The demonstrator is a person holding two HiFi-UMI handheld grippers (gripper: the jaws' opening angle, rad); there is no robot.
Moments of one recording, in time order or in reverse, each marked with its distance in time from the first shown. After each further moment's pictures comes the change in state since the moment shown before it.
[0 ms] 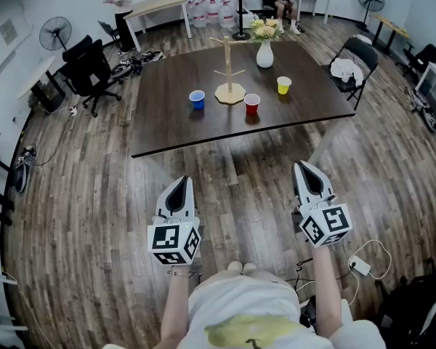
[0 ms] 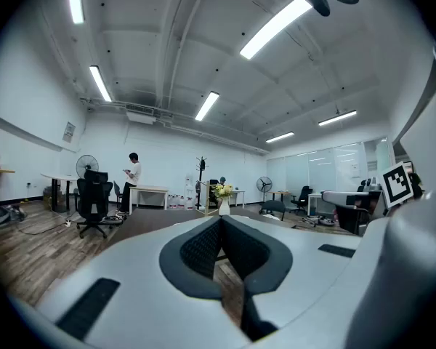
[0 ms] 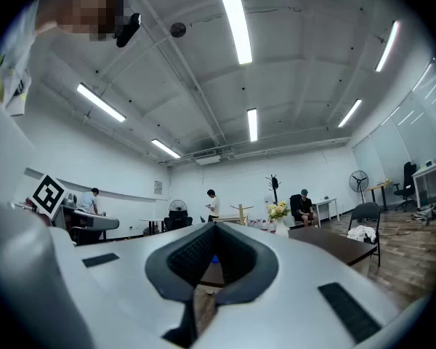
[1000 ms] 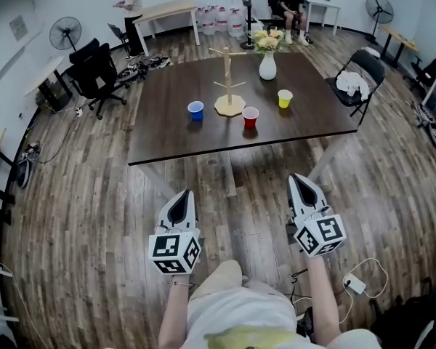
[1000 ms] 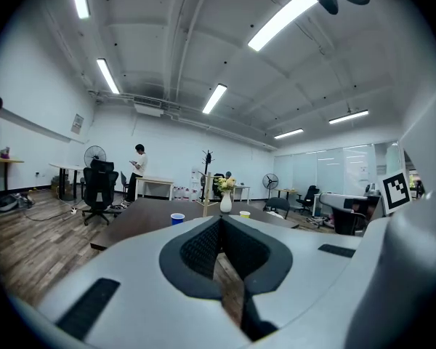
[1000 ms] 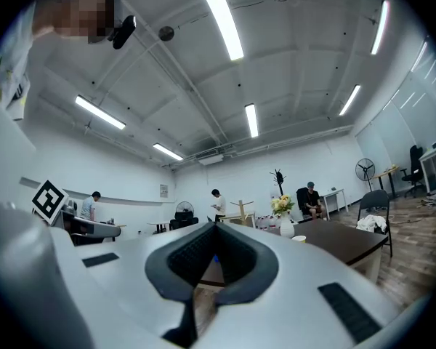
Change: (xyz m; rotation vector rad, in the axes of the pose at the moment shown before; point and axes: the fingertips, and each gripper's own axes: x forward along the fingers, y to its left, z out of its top) left arm 0.025 -0.027 -0.021 -0.058 0.050 0.053; right arm 0.016 -0.036 -0.017 0.067 0.003 0.068
